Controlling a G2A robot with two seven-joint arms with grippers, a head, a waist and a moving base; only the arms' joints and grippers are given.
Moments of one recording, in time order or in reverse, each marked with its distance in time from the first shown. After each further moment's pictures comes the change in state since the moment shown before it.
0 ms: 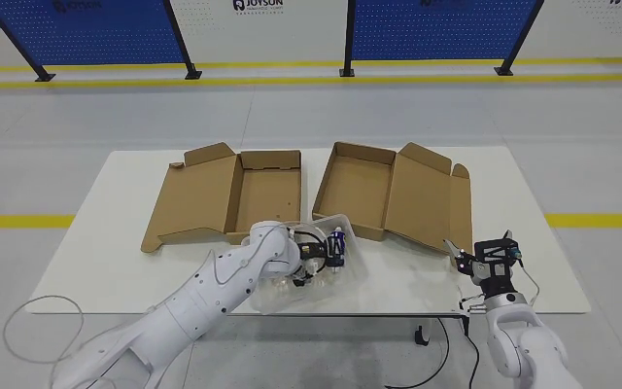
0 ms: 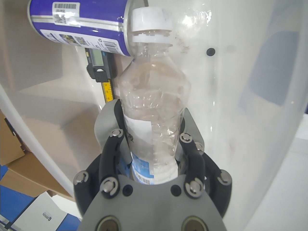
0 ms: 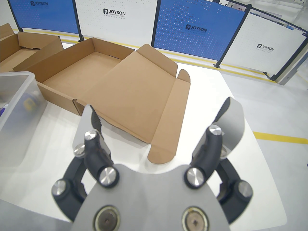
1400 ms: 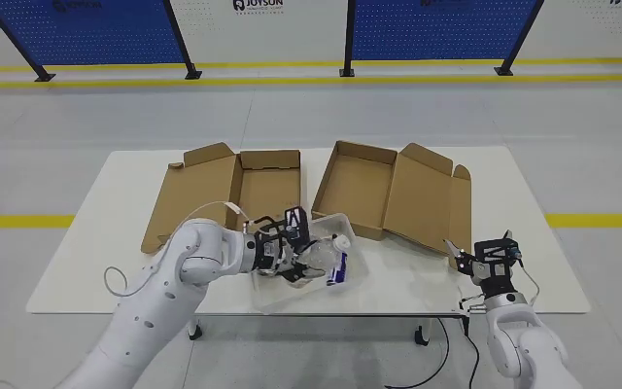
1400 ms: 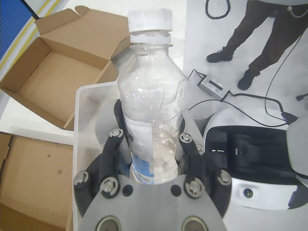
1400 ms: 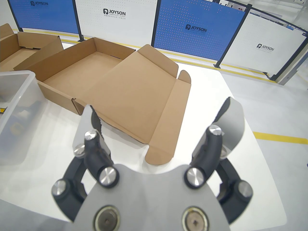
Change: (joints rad) left arm 0.294 0.160 -0.482 -0.262 -0.365 -0.276 0.375; right arm 0.000 0.000 0.000 0.000 0.000 0.000 0.000
